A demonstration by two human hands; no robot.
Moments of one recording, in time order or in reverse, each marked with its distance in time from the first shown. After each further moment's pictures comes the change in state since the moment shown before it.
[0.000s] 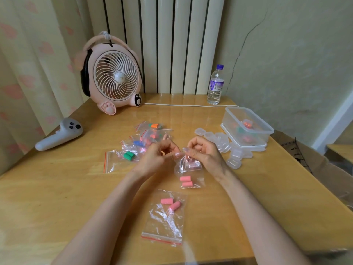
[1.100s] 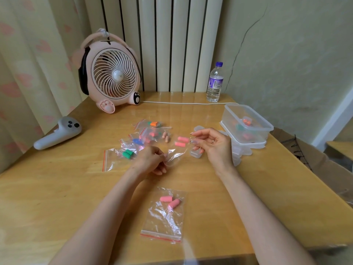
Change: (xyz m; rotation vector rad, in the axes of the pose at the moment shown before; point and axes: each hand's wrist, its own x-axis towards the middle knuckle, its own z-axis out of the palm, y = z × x) left_hand -0.002 0.001 -0.002 0.041 0.090 -0.509; right_hand 0.004 -0.003 -0.003 0.038 0.353 -0.119
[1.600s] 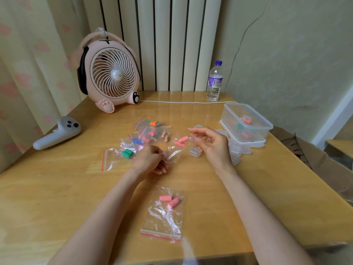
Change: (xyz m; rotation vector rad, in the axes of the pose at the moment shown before) left_hand -0.003 0.003 0.002 -0.057 -0.023 0.007; right_hand 0.000 0.001 0.000 -0.096 -0.035 -0.045
